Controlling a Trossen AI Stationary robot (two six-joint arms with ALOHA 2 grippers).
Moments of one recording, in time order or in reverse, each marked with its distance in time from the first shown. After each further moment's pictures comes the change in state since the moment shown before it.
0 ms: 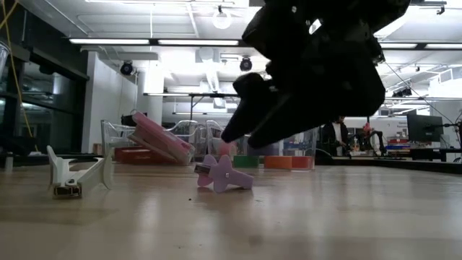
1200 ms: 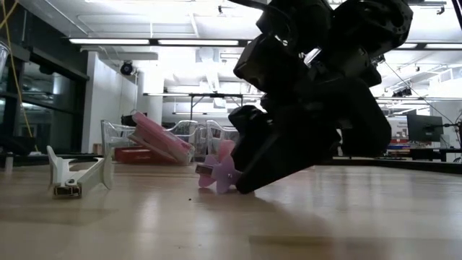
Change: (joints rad) left arm 0.000 0.000 0.000 -0.018 -0.002 -0.007; right arm 0.014 0.145 0.003 0.125 -0.019 0.097
